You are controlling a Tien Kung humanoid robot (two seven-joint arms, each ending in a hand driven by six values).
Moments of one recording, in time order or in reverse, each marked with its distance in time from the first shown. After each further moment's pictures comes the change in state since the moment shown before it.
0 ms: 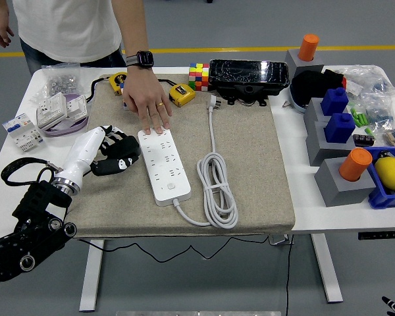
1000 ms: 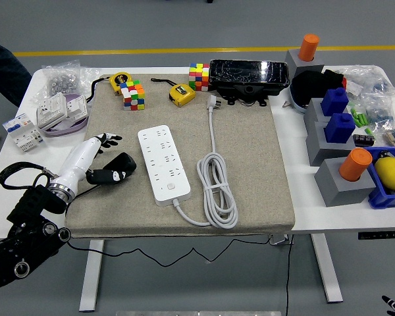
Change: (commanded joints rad) left arm 0.054 0.004 -0.079 -0.047 -0.010 -0.063 0.017; right arm 0.000 0.002 0.004 0.001 -0.002 0.001 -0.001
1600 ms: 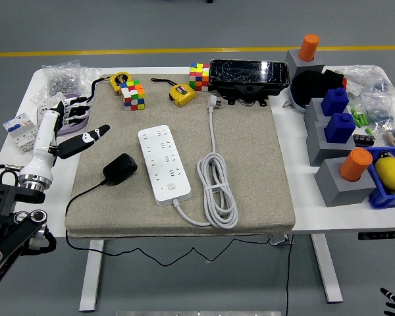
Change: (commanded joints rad) left arm 0.082 0.016 -0.180 -0.108 -0.411 0.034 -0.252; right arm 0.037 -0.012 -0.041 -0.006 0.002 -0.005 -0.003
